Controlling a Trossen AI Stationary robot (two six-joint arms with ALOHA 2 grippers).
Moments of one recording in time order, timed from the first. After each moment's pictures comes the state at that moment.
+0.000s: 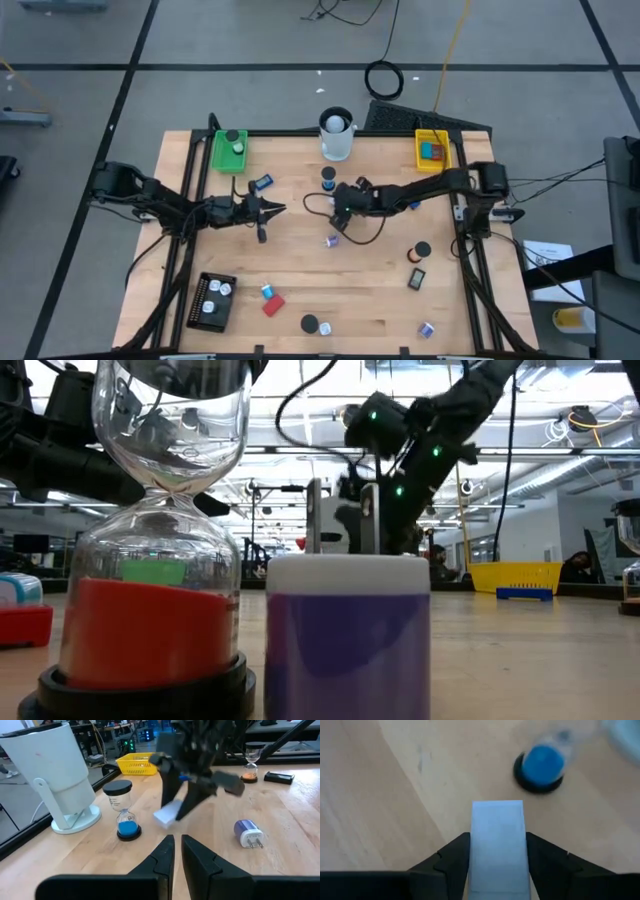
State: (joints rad) left arm -0.03 1.38 0.11 1.12 -0.26 0.05; right arm -0.06 1.82 0.99 -0.12 0.34 0.41
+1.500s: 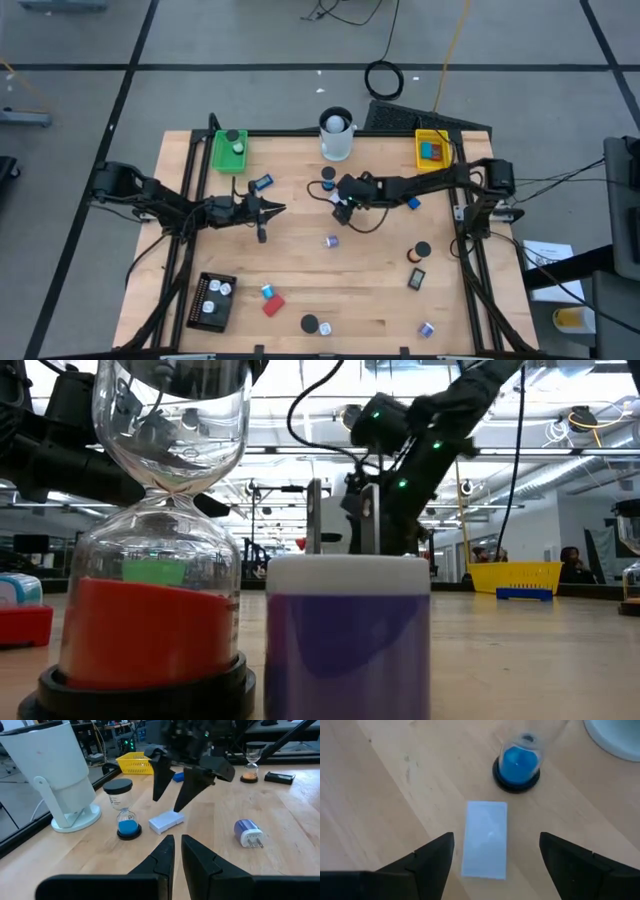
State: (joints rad) left arm -0.03 1.38 0.11 1.11 -0.26 0.04; right arm -0.14 1.78 1.00 -0.16 0.25 0.44
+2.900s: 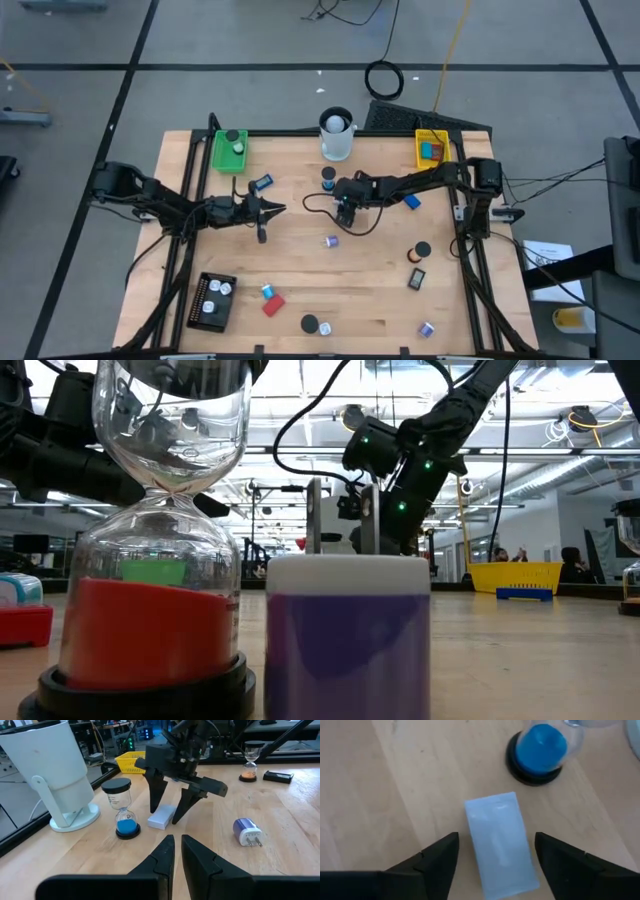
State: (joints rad) left arm -0.03 1.38 0.11 1.11 -0.26 0.04; right arm -0.16 1.86 1.02 -0.18 0.20 0.18
